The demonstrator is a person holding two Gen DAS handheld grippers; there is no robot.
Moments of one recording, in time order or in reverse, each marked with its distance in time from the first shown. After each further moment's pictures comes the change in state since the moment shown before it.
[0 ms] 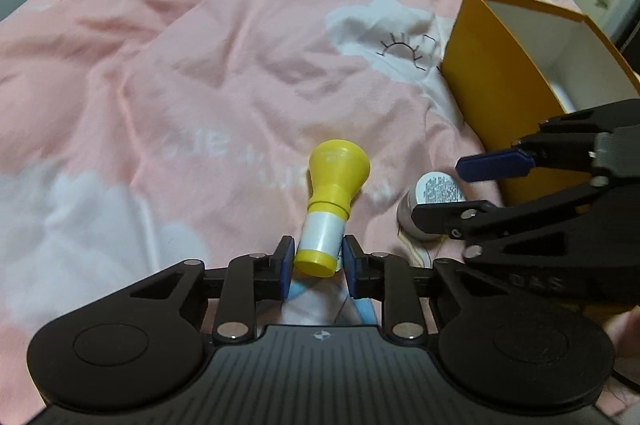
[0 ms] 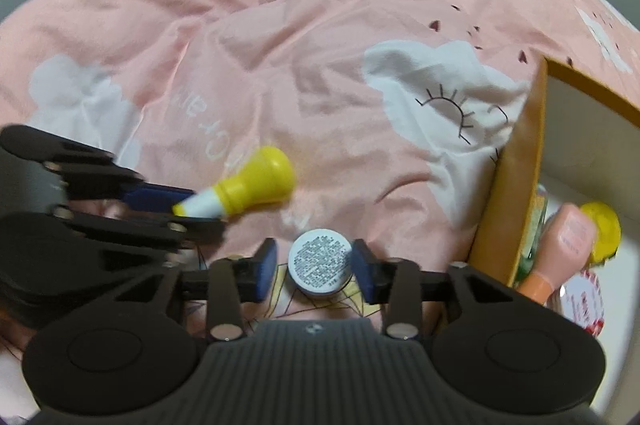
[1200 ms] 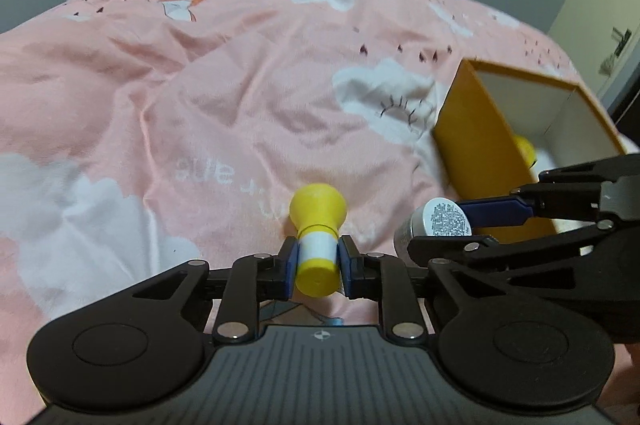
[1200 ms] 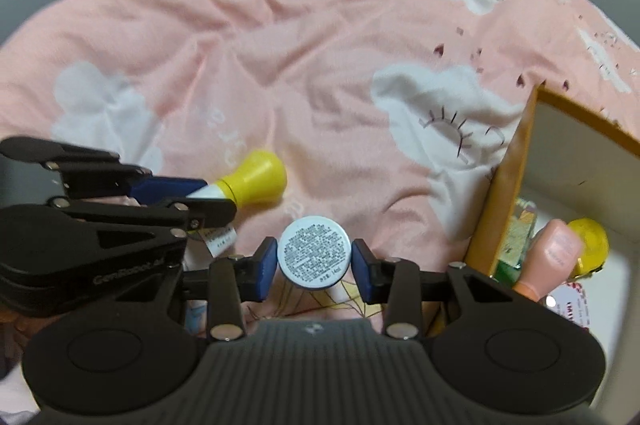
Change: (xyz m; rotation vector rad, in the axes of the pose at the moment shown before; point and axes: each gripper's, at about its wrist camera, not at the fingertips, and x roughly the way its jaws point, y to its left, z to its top) left arm -0.027 -0.003 -0.004 -0.119 -0.181 -0.032; right arm -0.031 0.005 -0.002 -0.008 -0.062 0.011
